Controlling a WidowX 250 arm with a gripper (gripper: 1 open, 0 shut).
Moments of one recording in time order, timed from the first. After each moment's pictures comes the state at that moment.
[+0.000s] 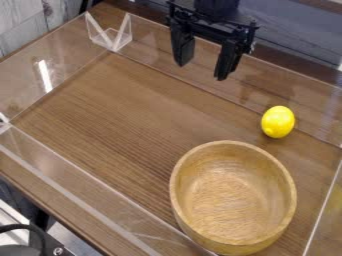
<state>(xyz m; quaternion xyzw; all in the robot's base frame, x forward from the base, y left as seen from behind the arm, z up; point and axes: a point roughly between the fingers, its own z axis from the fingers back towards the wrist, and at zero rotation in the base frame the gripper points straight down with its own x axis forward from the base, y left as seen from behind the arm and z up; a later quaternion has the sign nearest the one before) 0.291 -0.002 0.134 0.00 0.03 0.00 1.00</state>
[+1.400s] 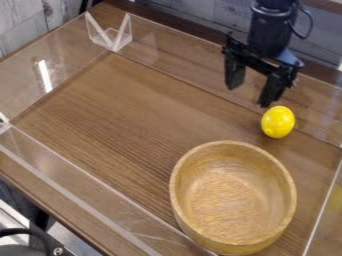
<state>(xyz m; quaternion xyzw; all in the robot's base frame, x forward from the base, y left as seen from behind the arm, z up) 0.337 -0.062 0.081 -0.01 0.04 -0.14 0.99</state>
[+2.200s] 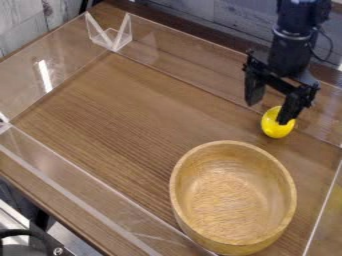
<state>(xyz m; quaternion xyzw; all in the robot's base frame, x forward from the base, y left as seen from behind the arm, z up) 0.346 -0.084 0.059 -0.01 0.03 -0.16 0.99</state>
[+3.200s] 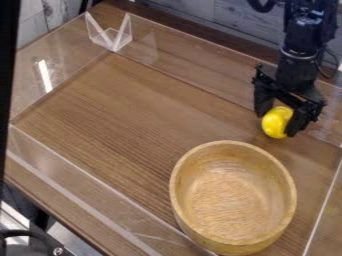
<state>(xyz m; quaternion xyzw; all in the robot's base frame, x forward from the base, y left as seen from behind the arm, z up) 0.356 -0.097 0.041 -0.02 0.00 -0.18 0.98</state>
